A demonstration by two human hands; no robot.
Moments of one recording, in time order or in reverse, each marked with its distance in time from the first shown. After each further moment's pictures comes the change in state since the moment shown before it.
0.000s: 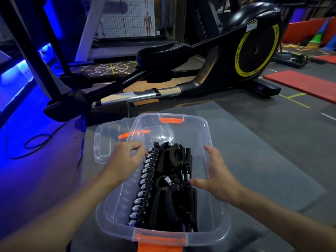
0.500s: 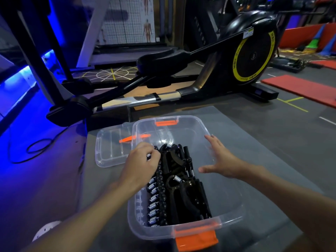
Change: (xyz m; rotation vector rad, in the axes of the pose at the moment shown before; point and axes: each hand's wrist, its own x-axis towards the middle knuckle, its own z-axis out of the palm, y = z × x) left_hand -0.010 0.028 0.027 0.048 0.029 -0.036; right_hand 0.048 0.009 -0.048 -0.214 -0.170 0.000
